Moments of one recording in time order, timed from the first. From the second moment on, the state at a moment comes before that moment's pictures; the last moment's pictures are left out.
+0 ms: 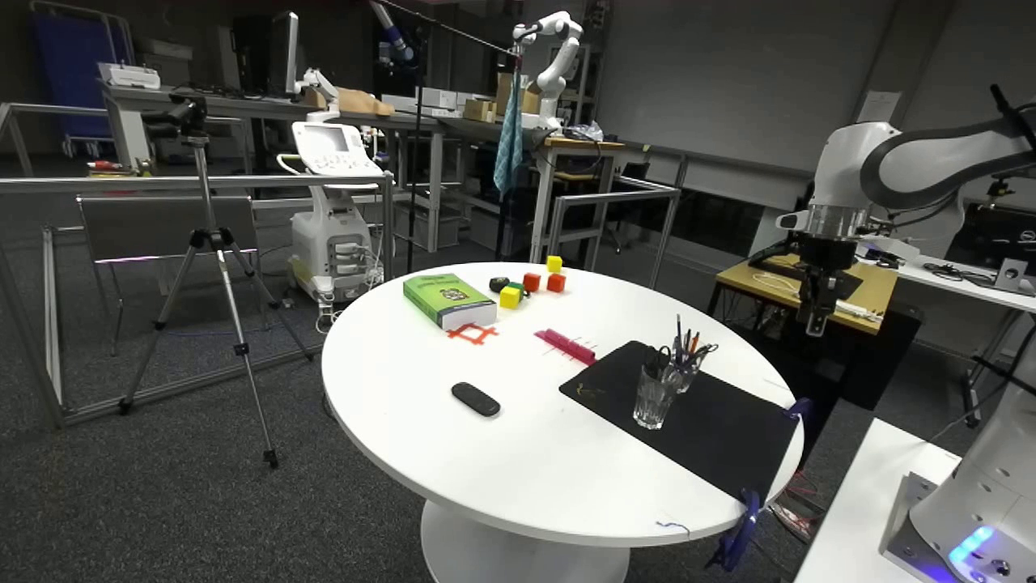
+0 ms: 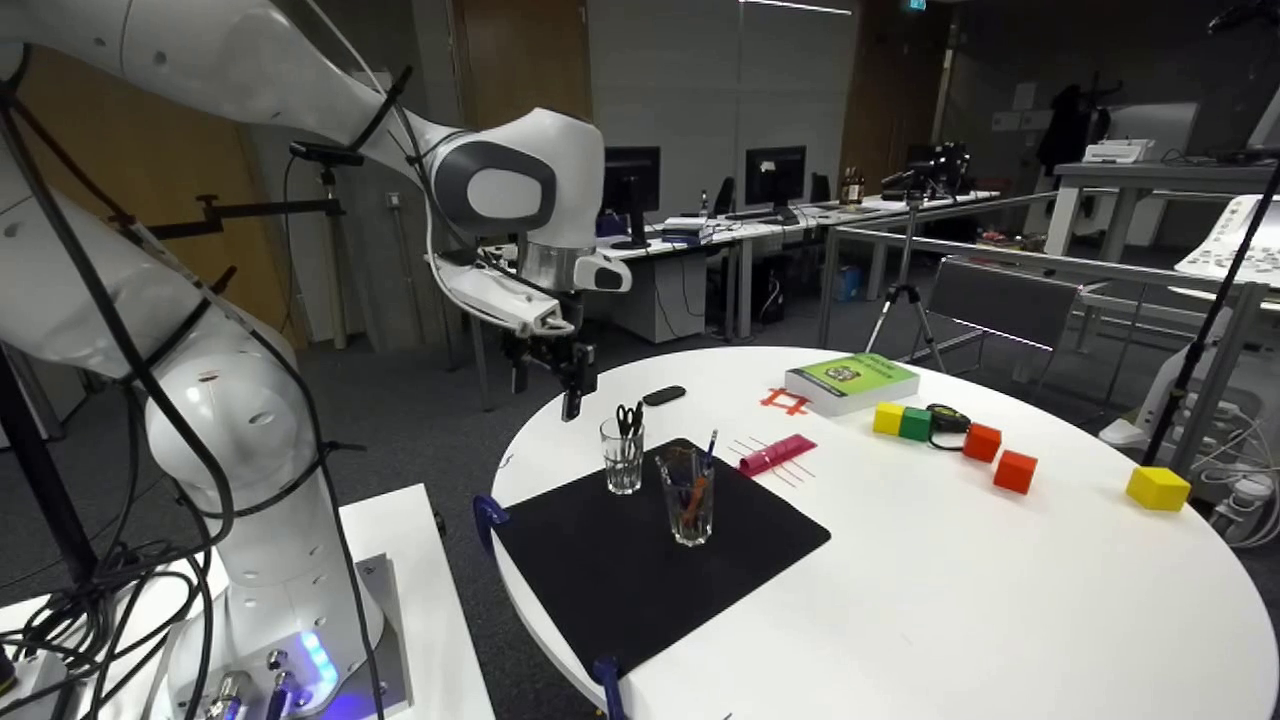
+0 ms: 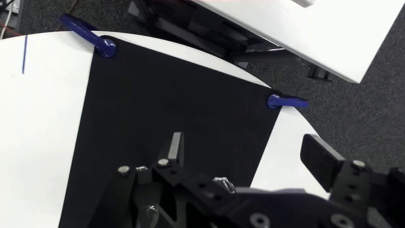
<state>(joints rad) 0.09 -0.62 -0.15 -2.73 -0.01 1.99 -0.45</state>
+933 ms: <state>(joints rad) 0.06 -0.32 -0.22 -2.64 -0.13 2.32 -0.75</state>
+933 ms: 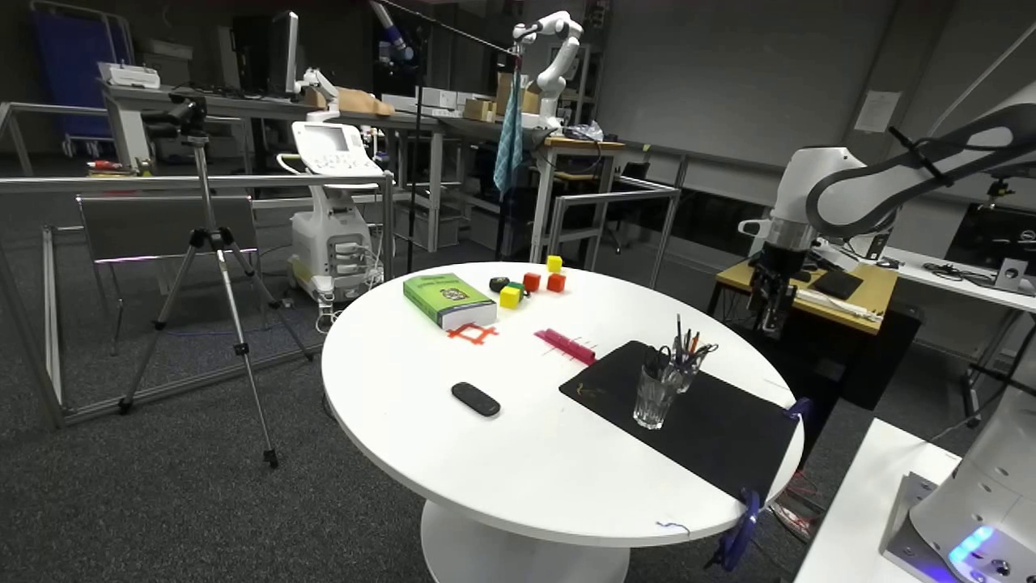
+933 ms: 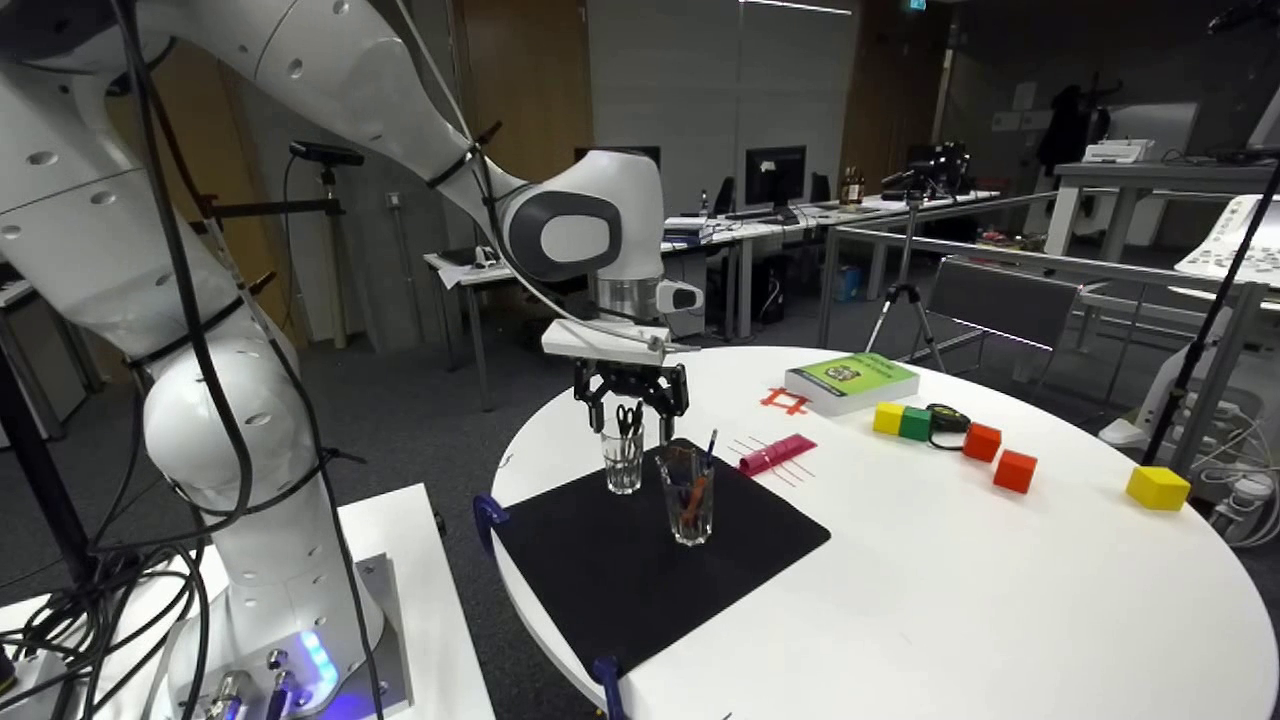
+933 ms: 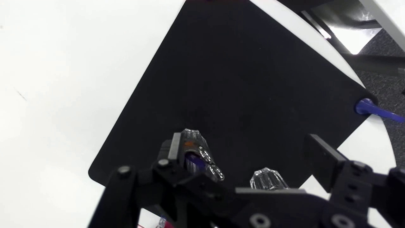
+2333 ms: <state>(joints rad) 0.07 -0.21 -0.19 -2.60 0.03 2.48 -0.99</state>
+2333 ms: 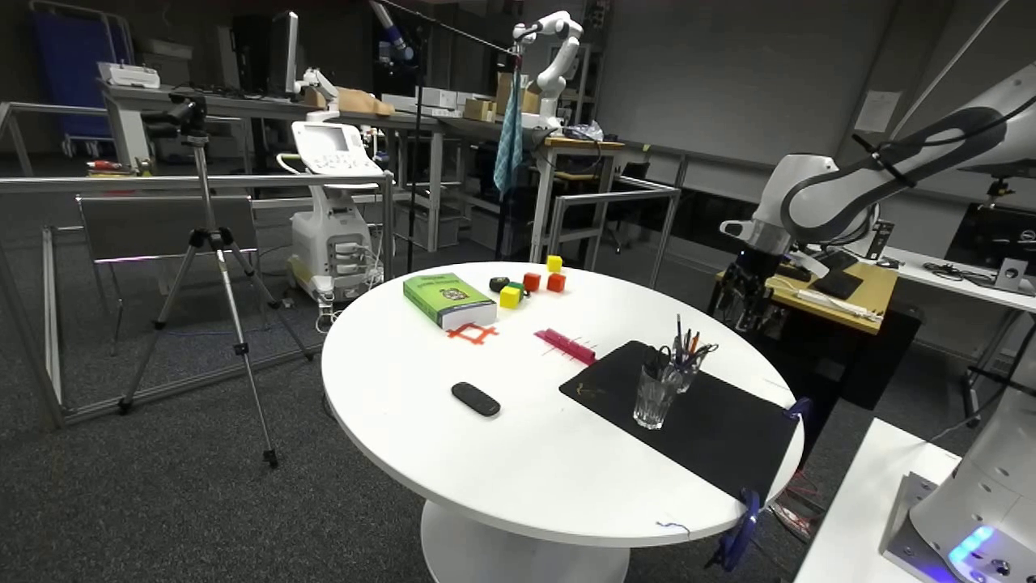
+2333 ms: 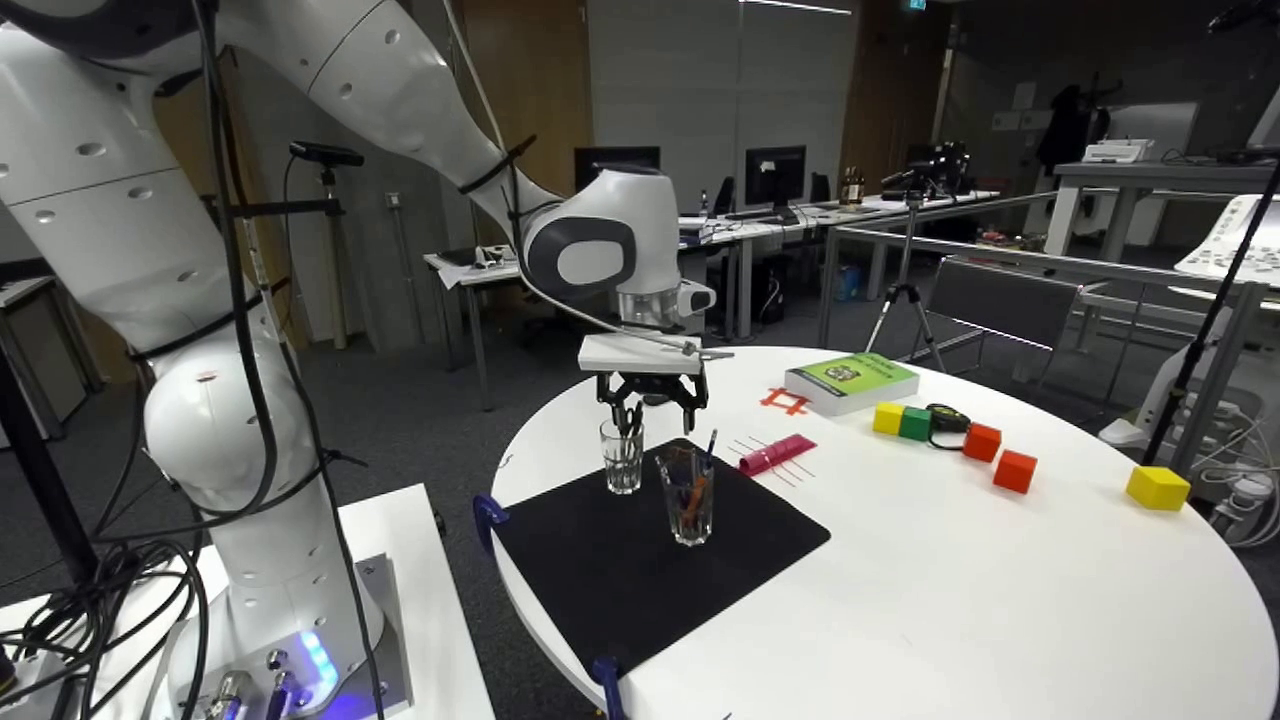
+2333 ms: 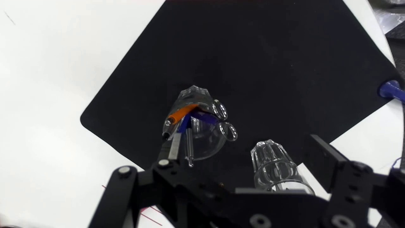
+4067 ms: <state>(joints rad) 0.03 0.00 -0.09 -2.55 0.08 2.61 -1.06</state>
